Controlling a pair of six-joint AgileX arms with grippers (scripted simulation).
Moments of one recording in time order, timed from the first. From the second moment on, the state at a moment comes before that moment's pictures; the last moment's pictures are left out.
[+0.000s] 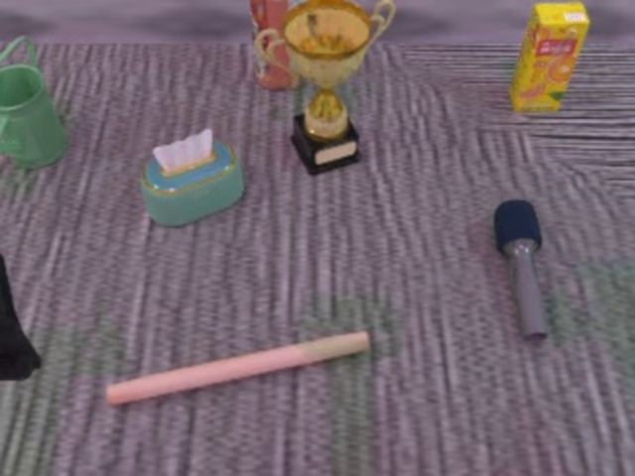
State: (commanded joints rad) left arm 0.00 0.00 0.00 0.00 0.00 0.00; right arm 0.17 0.68 0.49 -0.38 0.05 0.18
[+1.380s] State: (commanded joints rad) left arm 0.00 0.00 0.00 0.00 0.00 0.00; right arm 0.45 1.84 1.31 -1.00 0.13 0.48
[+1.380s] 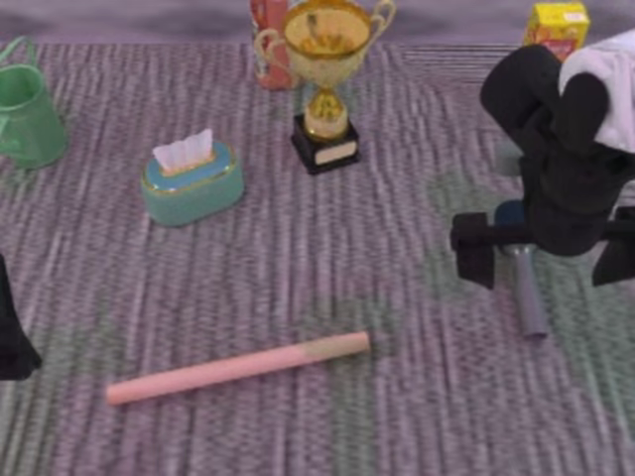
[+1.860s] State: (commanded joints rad) left arm 0.00 0.00 0.00 0.00 0.00 0.00; right arm 0.43 1.99 1.16 -0.69 0.13 0.45
